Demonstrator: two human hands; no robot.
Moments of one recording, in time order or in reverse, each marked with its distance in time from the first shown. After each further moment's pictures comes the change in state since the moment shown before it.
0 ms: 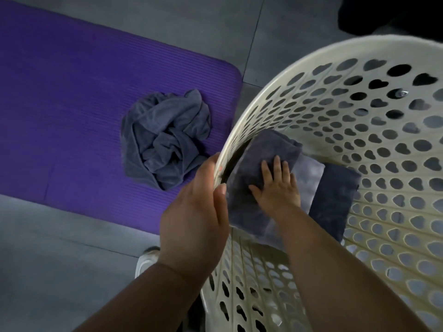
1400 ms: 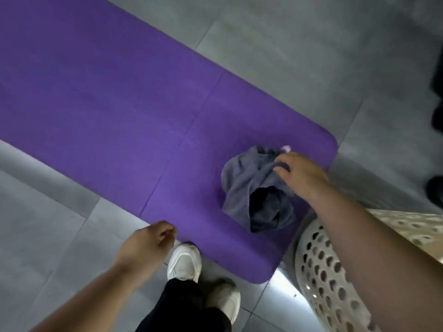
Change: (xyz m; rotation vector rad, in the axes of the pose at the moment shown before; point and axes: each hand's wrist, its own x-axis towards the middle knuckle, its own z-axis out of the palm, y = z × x) left_hand 0.042 -0.275 -0.203 -0.089 -0.382 -0.709; right_hand 0.043 -0.292 -0.174 0.024 0.081 -0.286
